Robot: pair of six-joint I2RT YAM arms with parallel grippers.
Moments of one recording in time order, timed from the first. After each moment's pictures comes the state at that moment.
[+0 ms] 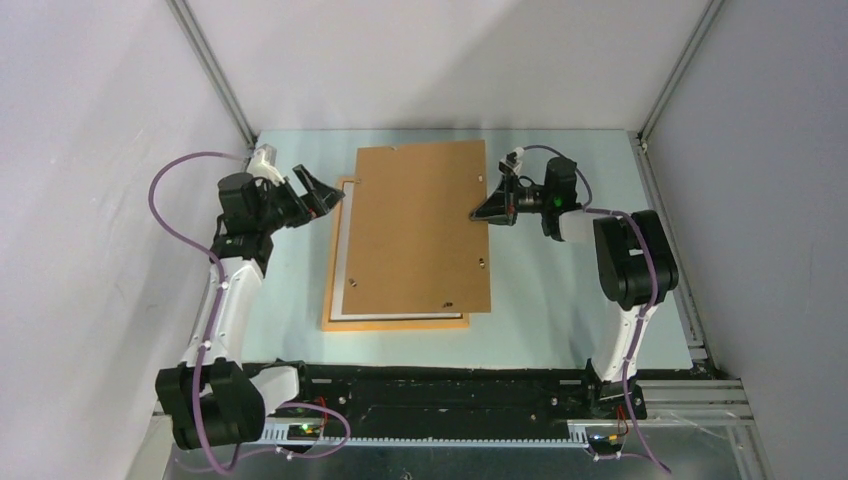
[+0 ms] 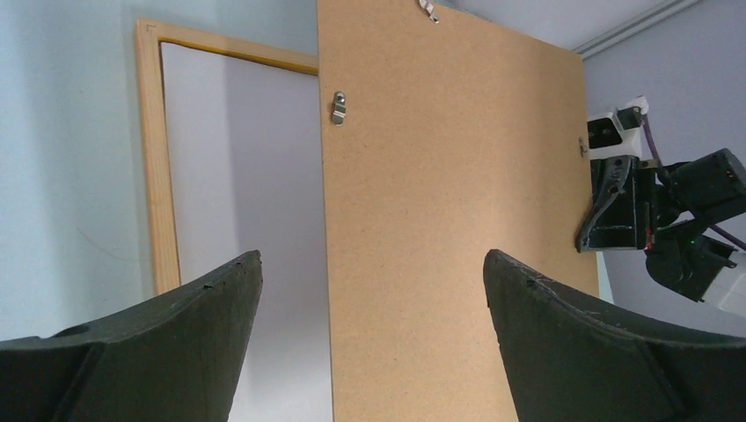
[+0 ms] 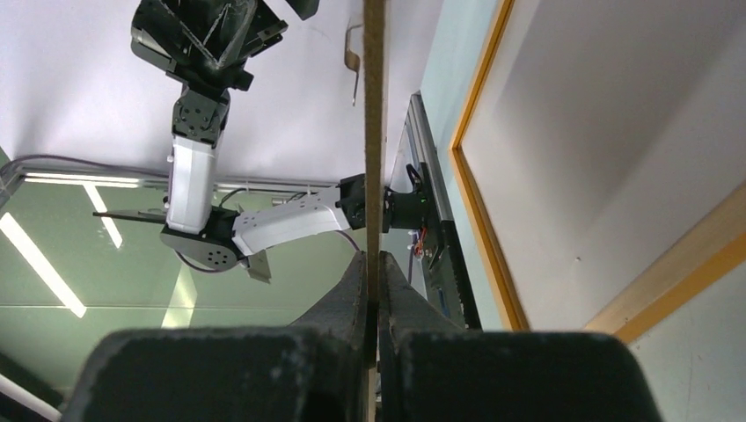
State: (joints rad) left arm 0.12 1.13 0.91 -0.18 0.54 -0.47; right arm 0.19 1.94 1.07 0.71 -1.33 1.20
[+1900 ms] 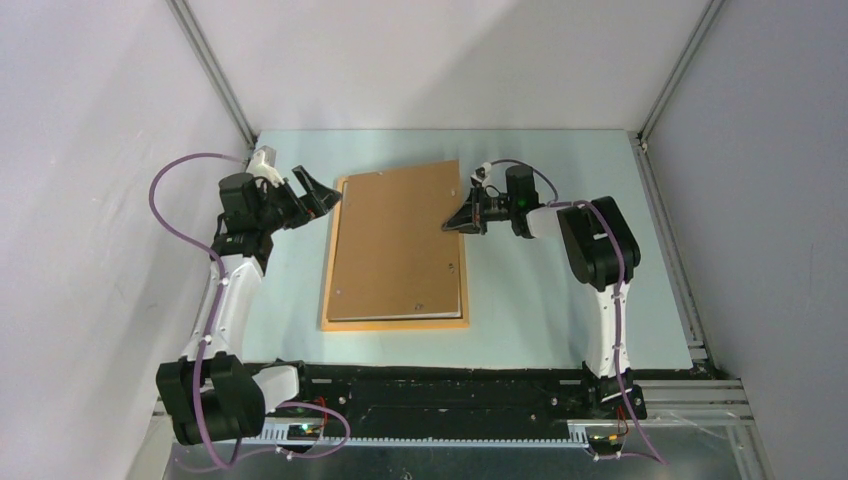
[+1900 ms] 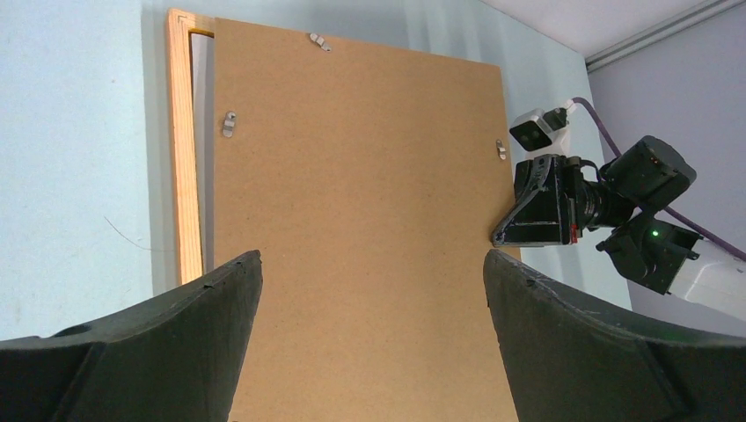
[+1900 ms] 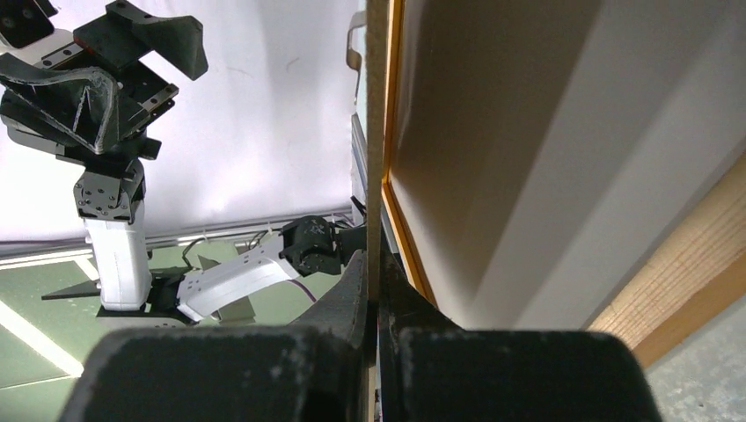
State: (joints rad) left arm 0.13 1.15 0.91 -0.20 0.50 -0.44; right arm 0.33 2.17 1.24 0.49 -1.14 1.05
